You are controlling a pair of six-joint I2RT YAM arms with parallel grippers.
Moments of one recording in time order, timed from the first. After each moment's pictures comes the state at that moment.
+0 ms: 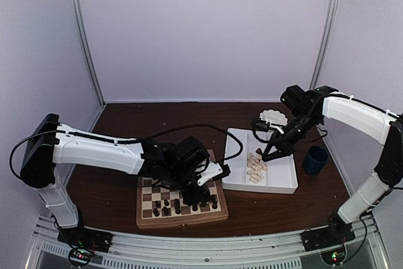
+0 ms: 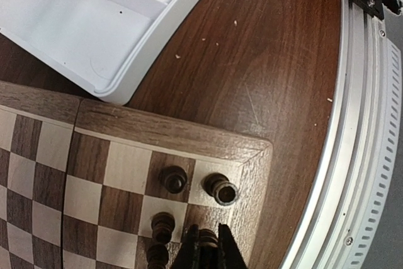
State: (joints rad) left arm -1.17 1.75 1.18 -0.45 0.18 -0.02; right arm 0.43 1.52 1.29 -1.13 -0.67 -0.60
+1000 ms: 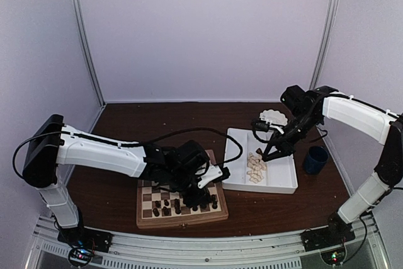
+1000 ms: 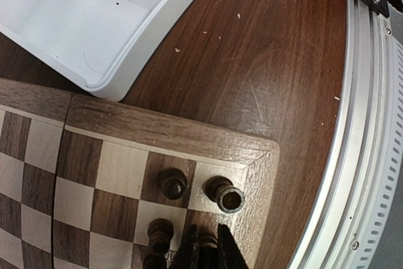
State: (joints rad) left arm -1.17 1.77 1.15 -0.39 0.18 -0.03; right arm 0.43 1.52 1.29 -1.13 -0.67 -0.60
